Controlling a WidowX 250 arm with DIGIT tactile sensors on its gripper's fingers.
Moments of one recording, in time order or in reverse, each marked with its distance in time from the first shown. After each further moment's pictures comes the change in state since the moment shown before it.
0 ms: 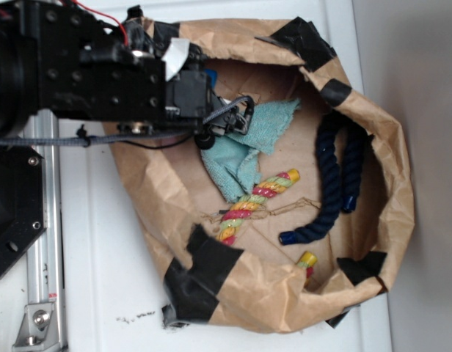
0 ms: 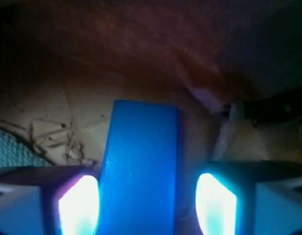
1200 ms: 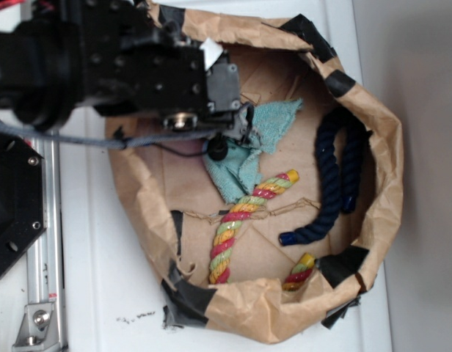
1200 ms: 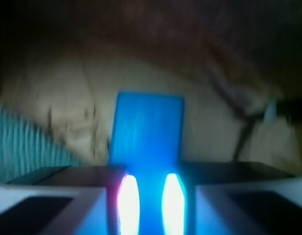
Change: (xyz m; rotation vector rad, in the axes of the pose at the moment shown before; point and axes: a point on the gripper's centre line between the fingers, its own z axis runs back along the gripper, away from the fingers) arm -0.014 -0.023 0.014 -0.002 0.110 -0.146
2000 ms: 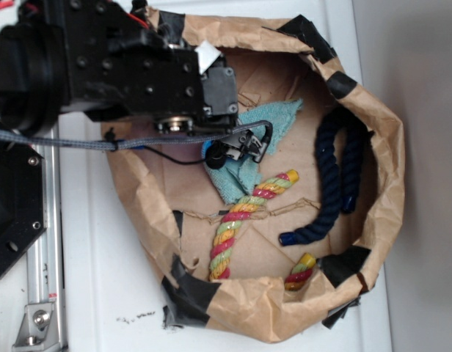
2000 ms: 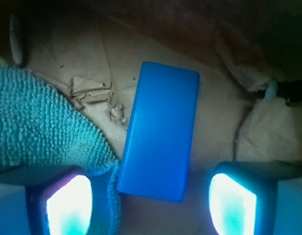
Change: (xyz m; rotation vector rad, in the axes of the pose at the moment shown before) arm -0.006 0.001 -0.003 0.001 0.031 -0.008
